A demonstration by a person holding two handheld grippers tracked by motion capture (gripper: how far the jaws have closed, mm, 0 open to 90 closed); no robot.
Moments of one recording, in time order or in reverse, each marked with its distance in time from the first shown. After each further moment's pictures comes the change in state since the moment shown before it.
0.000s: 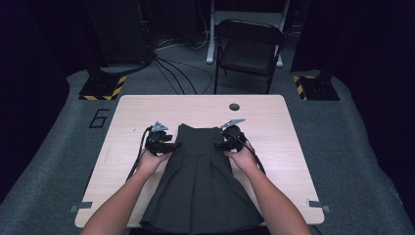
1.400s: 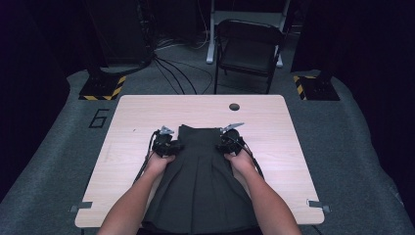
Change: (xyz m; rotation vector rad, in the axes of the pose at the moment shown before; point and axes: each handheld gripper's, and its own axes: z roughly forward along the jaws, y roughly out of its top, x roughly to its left) left arm 0.000 -0.016 0.034 0.058 0.010 -0.031; right arm -0.003 -0.016 0.020 0.032 0.037 0.038
